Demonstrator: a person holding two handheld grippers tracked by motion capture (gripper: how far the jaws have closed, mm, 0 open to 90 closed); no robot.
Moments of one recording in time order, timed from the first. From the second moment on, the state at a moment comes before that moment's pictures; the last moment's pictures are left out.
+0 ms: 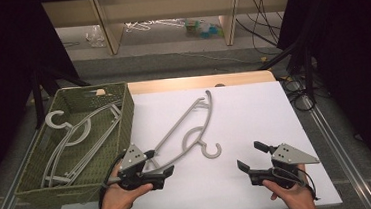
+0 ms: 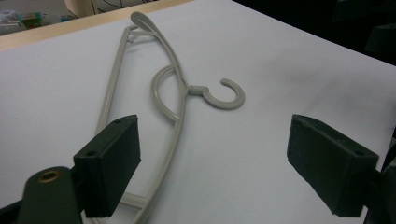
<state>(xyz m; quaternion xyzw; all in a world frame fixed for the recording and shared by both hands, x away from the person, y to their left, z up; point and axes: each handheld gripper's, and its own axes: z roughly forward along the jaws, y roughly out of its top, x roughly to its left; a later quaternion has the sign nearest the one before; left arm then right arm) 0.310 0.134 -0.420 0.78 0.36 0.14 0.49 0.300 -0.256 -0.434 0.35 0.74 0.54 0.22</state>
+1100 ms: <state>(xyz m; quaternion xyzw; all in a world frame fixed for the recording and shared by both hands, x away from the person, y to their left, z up) 0.350 0.093 -0.439 0.84 0.32 0.14 0.41 0.300 -0.253 -0.433 0.34 0.74 0.53 0.22</state>
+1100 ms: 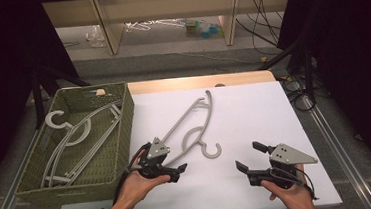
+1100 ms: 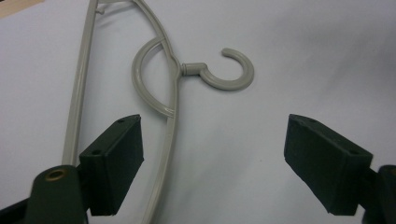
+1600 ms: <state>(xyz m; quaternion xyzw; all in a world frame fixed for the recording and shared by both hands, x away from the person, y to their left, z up) 0.393 0.071 -0.459 0.88 0.33 0.11 0.31 0.300 -0.253 -0.433 0.34 0.74 0.53 0.22</state>
